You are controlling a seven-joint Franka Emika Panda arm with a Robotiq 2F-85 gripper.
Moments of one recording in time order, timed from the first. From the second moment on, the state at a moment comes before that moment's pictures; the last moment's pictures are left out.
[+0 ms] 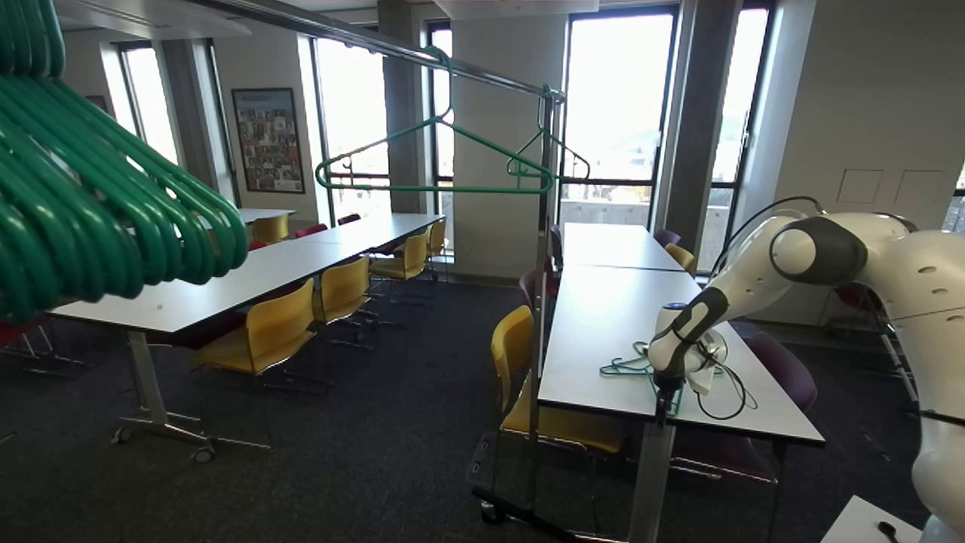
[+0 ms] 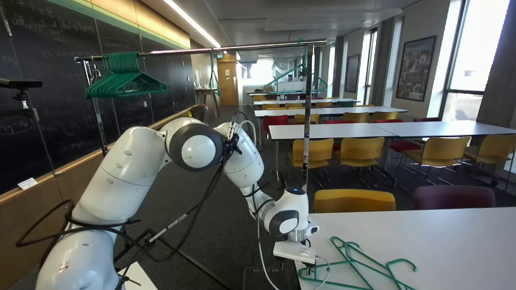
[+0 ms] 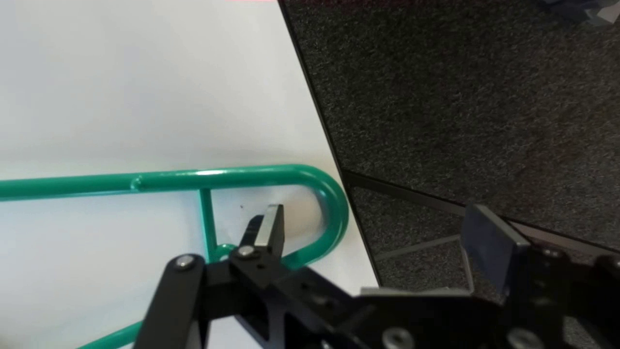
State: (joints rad) arm -0.34 0.62 -0.01 -2.05 -0.09 2.68 -0.68
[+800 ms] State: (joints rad) arm -0.34 0.62 -0.01 -2.05 -0.09 2.72 -0.68
